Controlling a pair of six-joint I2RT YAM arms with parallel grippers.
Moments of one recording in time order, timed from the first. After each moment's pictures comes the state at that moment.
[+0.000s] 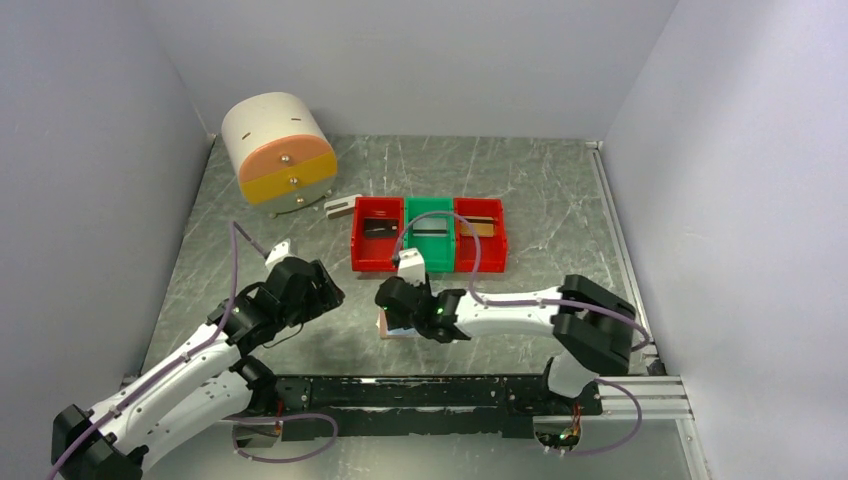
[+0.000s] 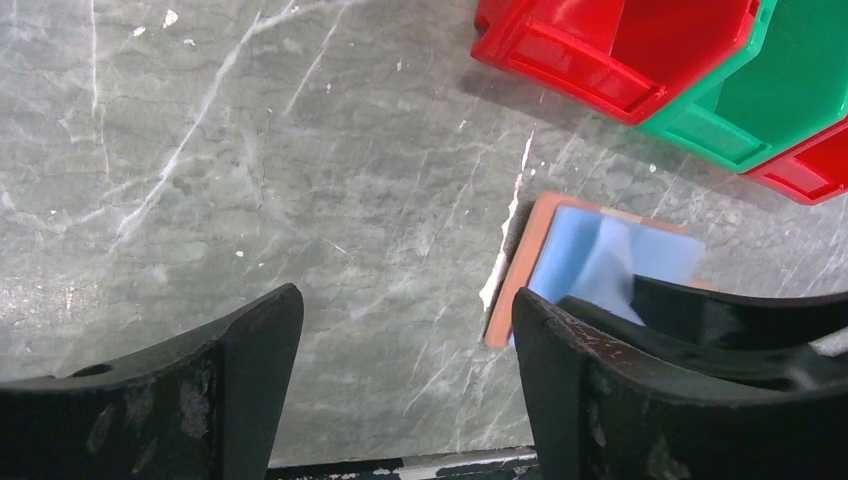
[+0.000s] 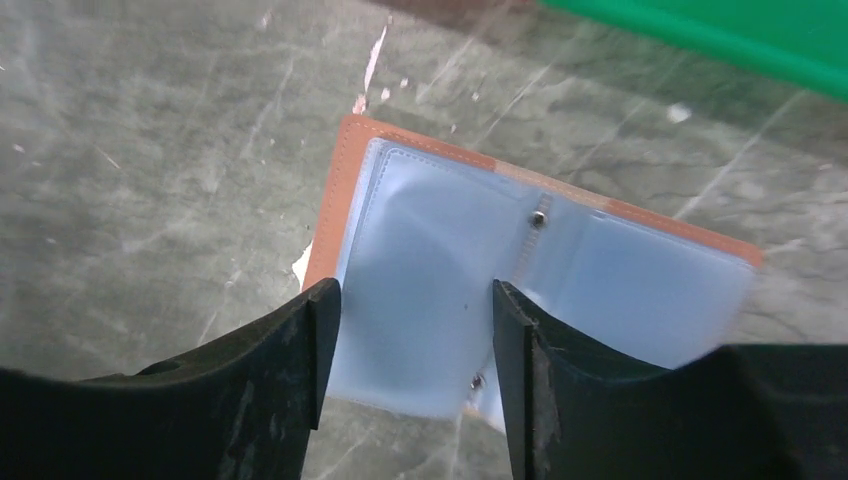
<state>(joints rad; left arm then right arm) -0.67 0.72 0.52 -0.62 -0.27 -1.00 1.21 1.65 0.88 -0.18 0.48 0.75</state>
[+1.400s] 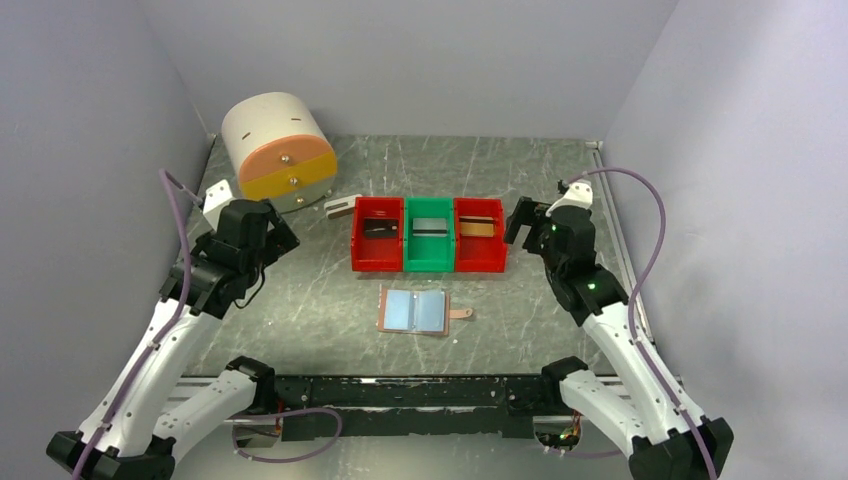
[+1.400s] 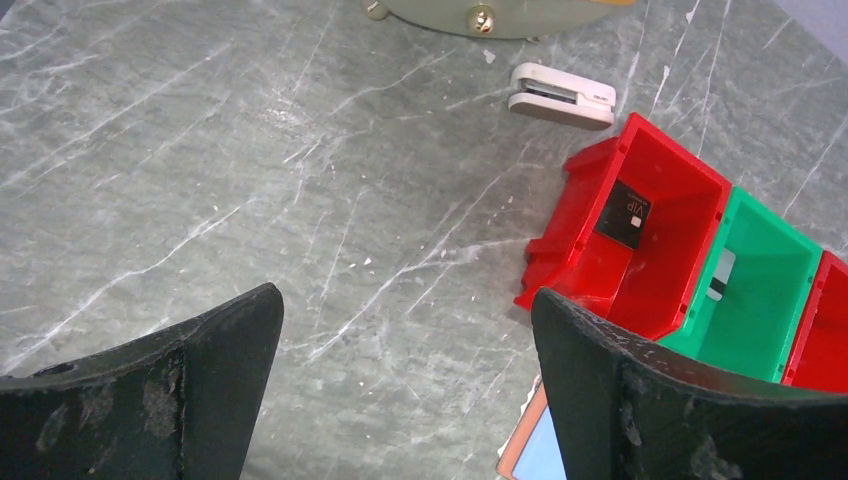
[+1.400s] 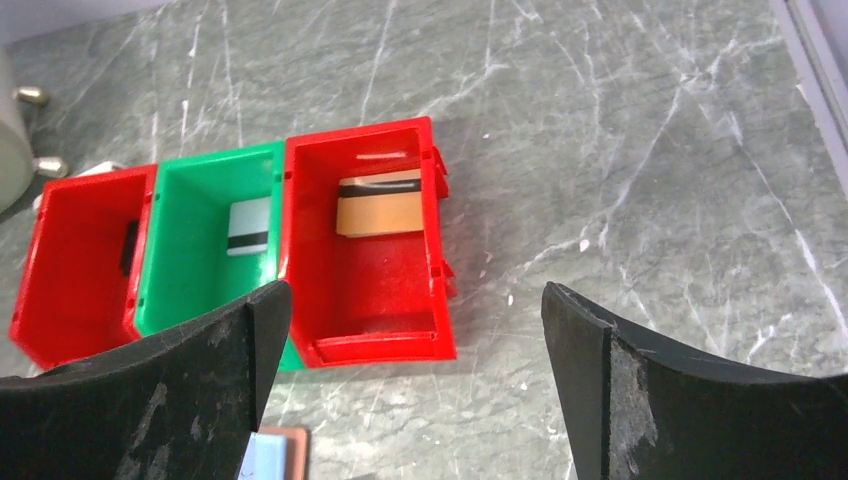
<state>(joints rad) -0.38 0.85 1.01 -0.87 -0.52 -0.78 0.33 0.86 0.78 -0.31 0.30 0.32</state>
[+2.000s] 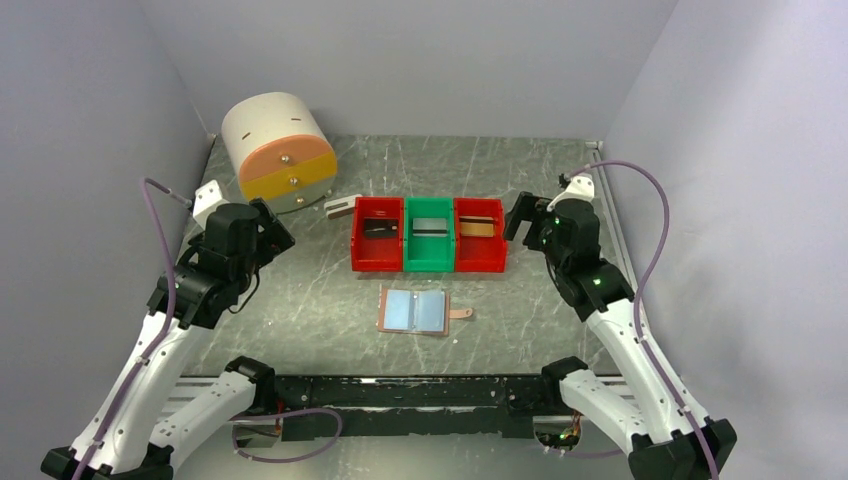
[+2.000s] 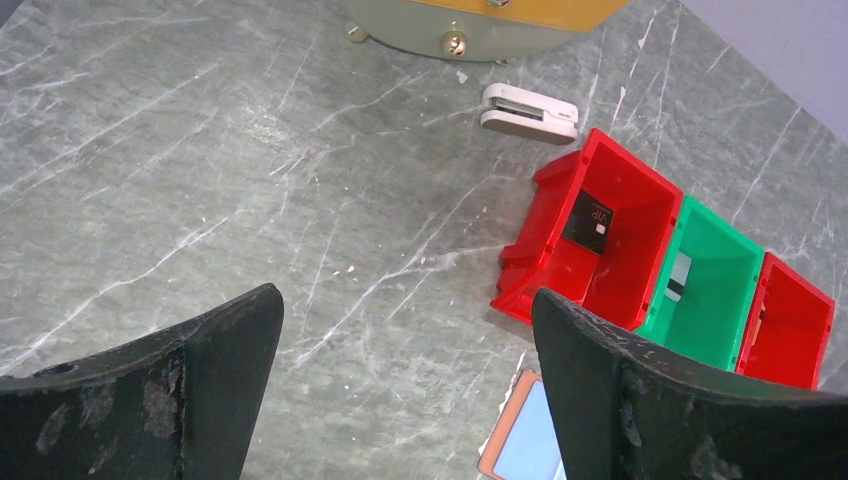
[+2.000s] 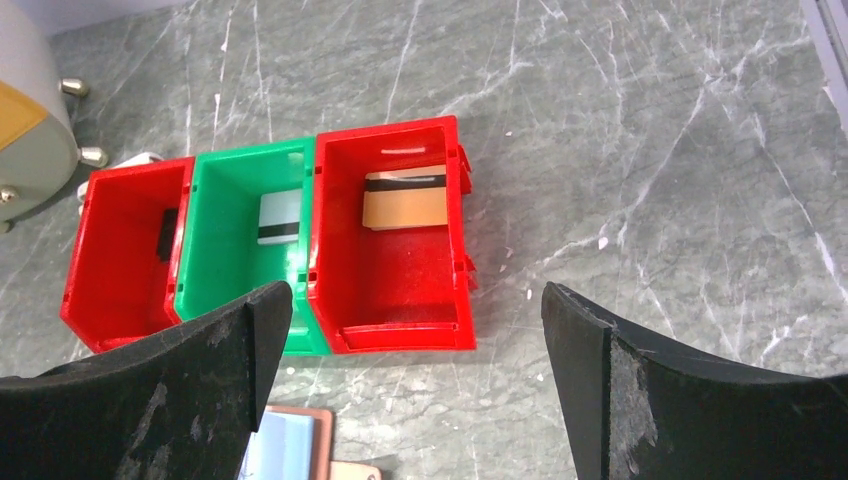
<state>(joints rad) -0.38 0.79 1.03 -0.88 -0.52 -0.77 0.33 0.85 0.85 -0.39 0.24 0.34</state>
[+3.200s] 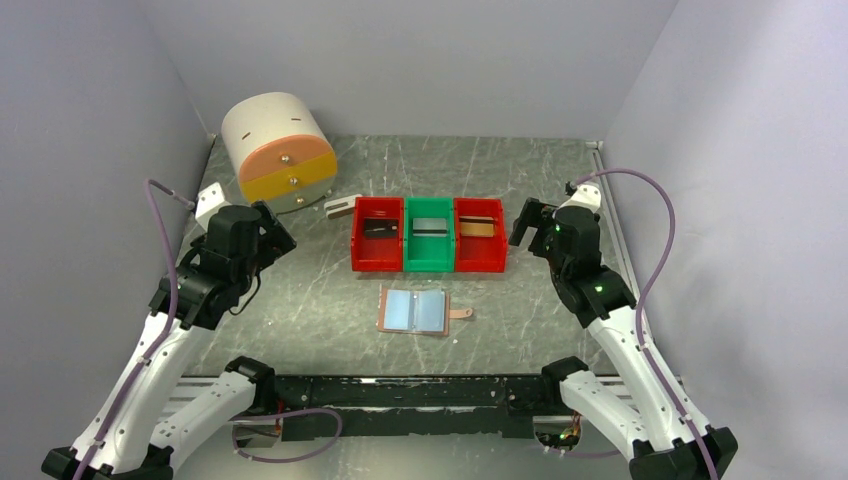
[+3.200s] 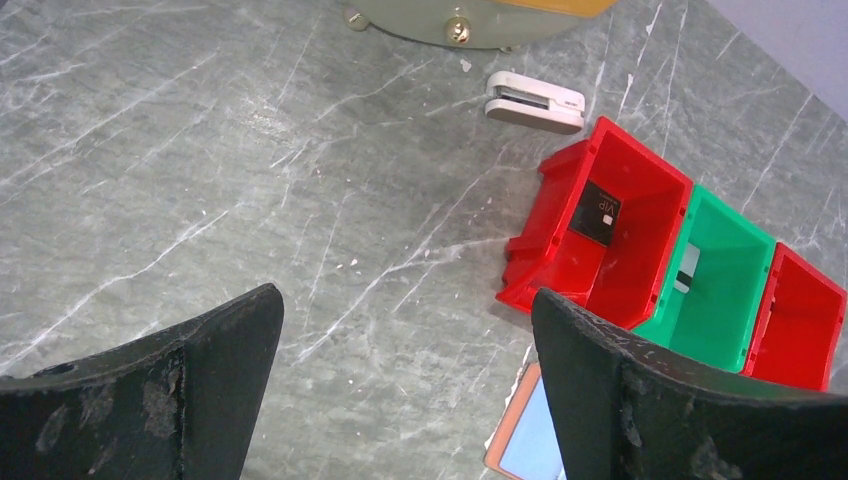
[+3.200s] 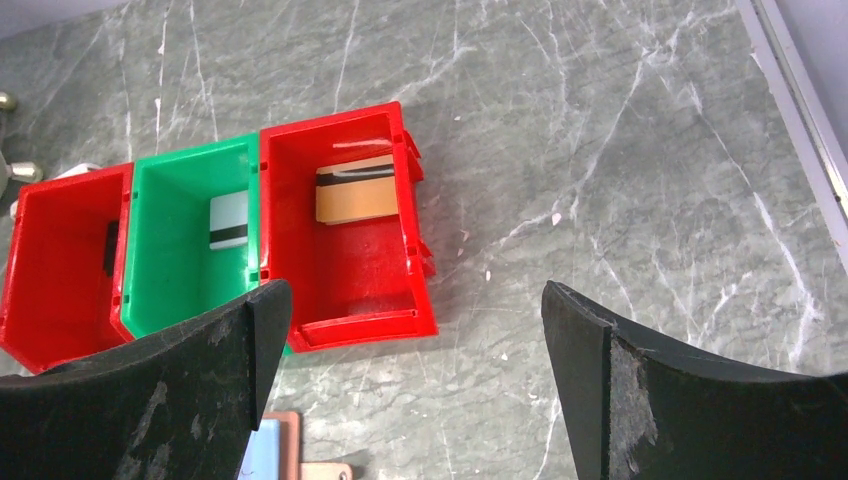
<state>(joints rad) -0.38 0.79 1.02 -0.88 -0.51 -0.77 0.33 0.81 0.82 -0.44 0.34 0.35</state>
